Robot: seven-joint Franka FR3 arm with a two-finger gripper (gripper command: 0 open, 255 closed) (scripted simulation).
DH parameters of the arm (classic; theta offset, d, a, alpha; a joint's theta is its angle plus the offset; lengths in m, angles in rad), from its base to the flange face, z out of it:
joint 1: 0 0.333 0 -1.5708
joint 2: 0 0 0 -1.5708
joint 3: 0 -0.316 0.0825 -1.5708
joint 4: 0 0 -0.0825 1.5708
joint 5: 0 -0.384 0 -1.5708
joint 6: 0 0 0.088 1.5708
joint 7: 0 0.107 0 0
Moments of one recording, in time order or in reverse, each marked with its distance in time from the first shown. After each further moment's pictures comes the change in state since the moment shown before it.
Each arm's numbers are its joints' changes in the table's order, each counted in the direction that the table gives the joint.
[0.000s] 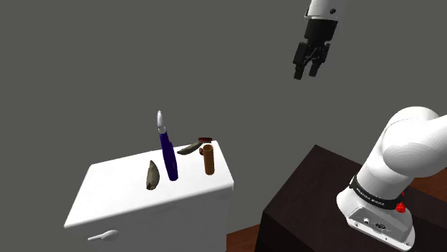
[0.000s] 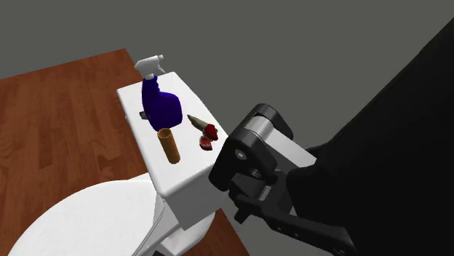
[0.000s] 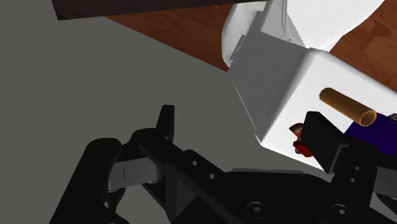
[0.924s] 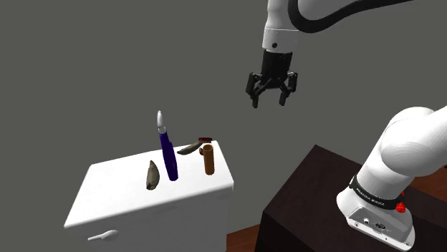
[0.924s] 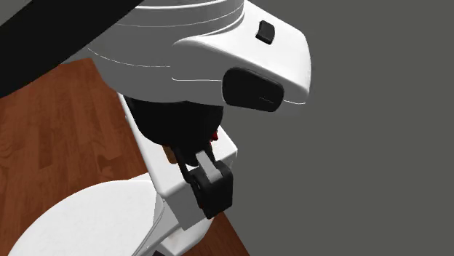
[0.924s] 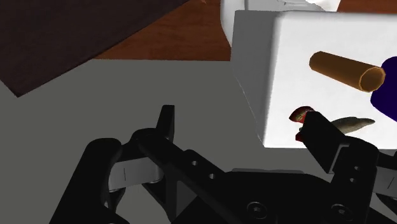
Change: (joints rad) arm -0.038 0.182 -0.367 -0.021 -0.169 0.215 0.611
